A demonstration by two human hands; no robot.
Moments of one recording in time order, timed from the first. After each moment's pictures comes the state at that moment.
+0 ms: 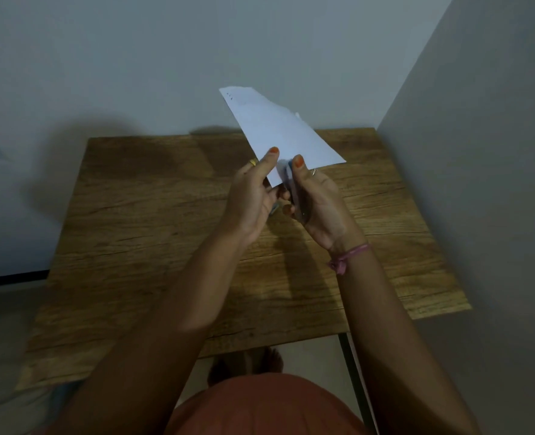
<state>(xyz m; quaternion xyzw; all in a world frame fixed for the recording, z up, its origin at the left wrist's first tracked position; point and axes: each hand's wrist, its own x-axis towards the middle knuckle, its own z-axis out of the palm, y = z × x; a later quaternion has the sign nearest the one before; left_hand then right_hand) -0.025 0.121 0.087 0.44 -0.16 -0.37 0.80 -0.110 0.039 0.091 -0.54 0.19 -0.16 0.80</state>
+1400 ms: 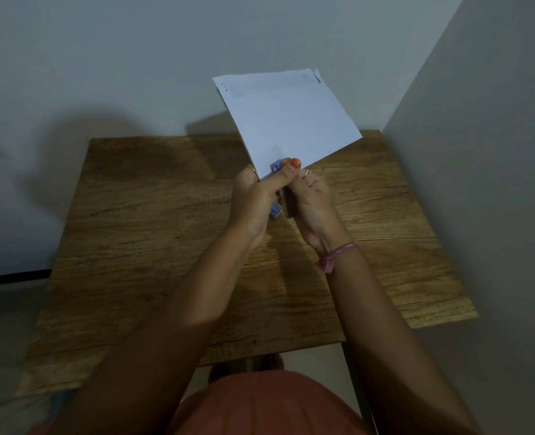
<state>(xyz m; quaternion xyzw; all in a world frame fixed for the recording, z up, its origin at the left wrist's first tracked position) -0.014 0.112 0.065 0.50 -0.18 -0.30 0.79 -0.086 0.050 0.086 -0.54 0.25 -0.22 0.77</state>
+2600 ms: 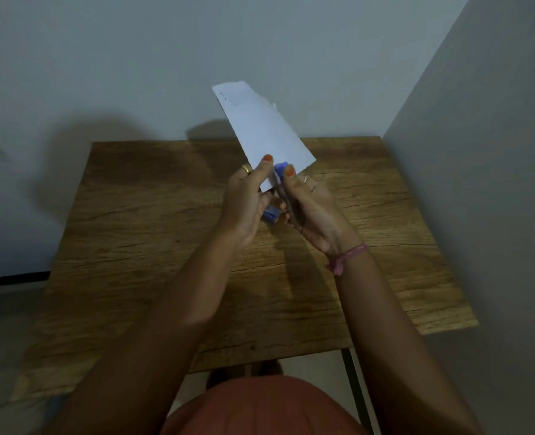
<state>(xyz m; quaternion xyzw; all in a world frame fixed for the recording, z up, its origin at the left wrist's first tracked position) -0.002 0.116 0.070 0.48 -0.14 -0.34 0.80 -0.092 0.032 0.086 -0.57 0.22 -0.11 0.78</state>
